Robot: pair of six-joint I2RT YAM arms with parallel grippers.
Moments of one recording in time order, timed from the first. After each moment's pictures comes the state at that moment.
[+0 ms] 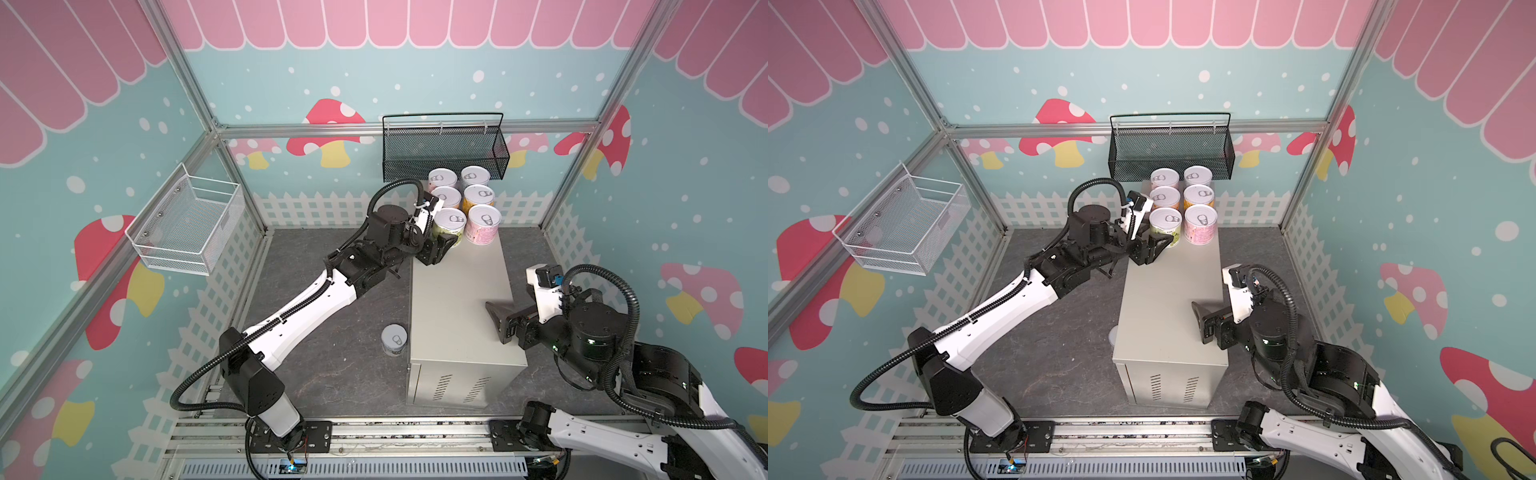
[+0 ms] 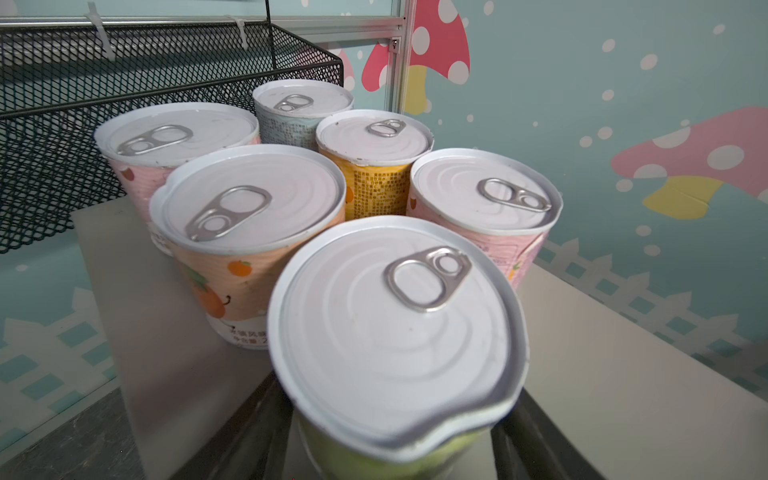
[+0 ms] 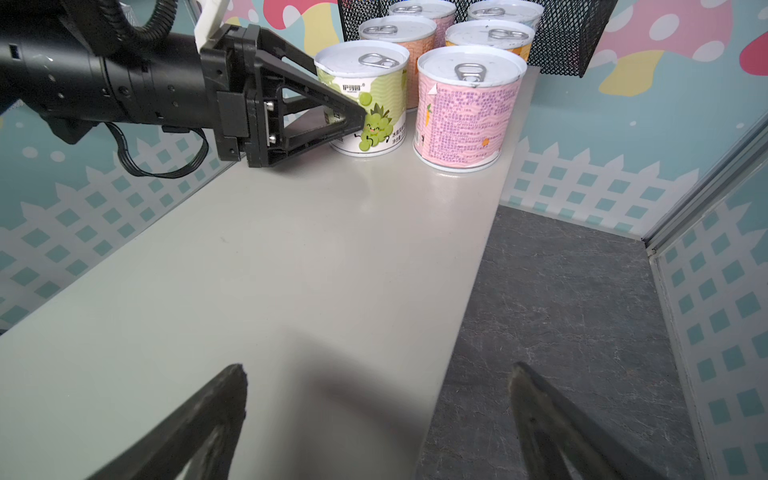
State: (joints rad) left arm -0.74 1.65 1.68 -0.27 0.15 -0.06; right arm 1.02 0.73 1.31 -1.00 0.54 0.26
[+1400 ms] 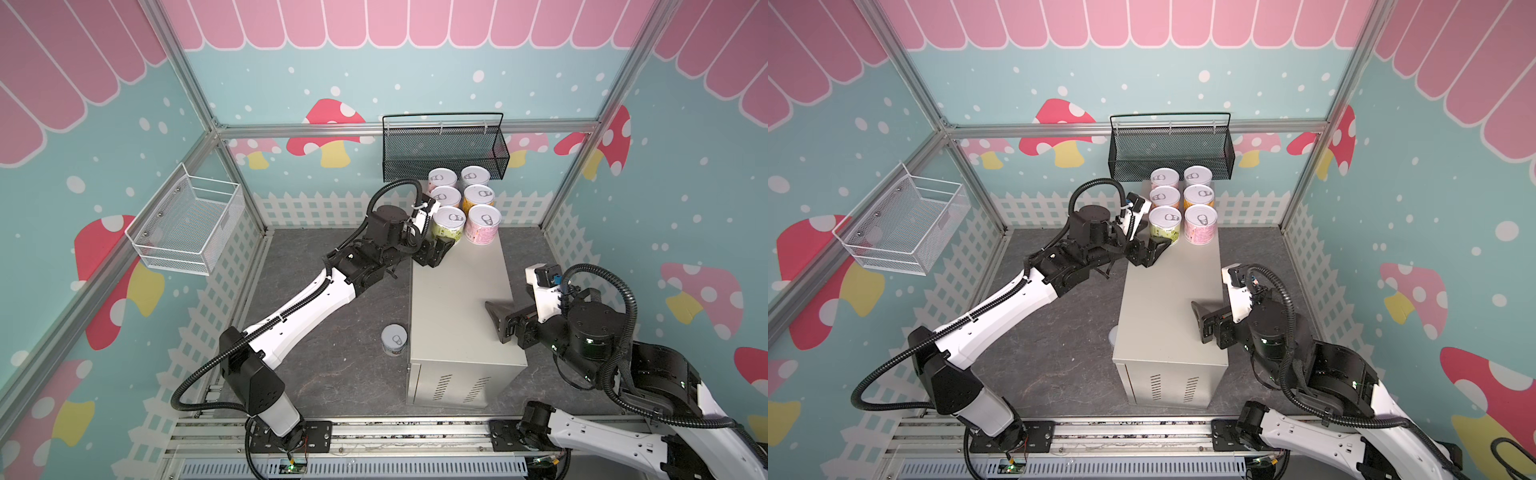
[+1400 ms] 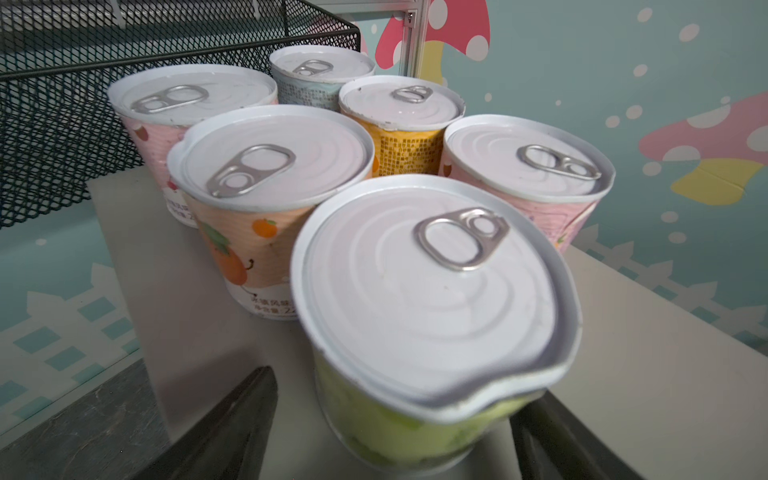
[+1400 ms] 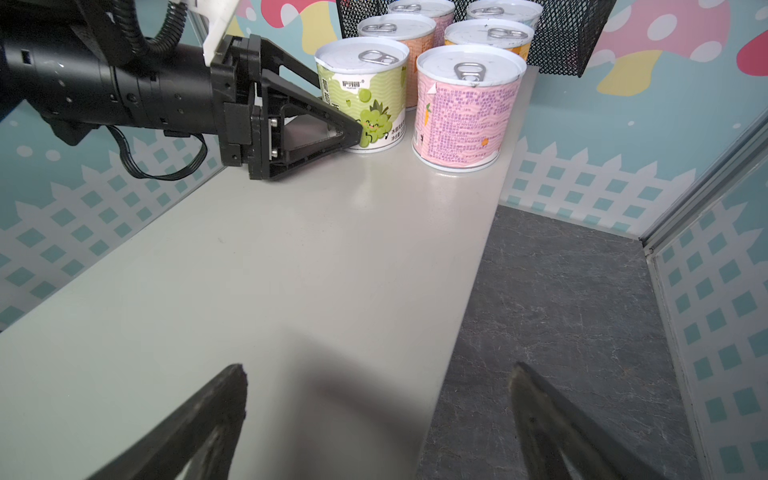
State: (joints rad) left arm -0.72 1.65 1.67 -0.30 0.14 -0.05; right arm 1.02 0.73 1.31 -1.00 0.55 0.26
